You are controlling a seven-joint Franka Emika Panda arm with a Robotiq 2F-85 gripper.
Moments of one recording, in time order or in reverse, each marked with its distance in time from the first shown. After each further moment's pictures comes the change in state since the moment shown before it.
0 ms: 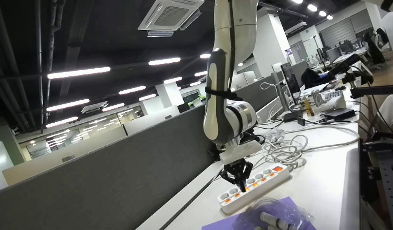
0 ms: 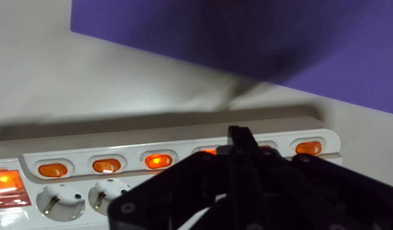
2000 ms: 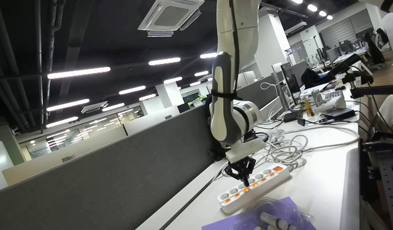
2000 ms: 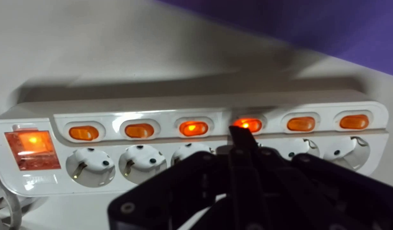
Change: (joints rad) arm 0.002 0.017 -0.056 -0.007 -0.078 0.059 -0.003
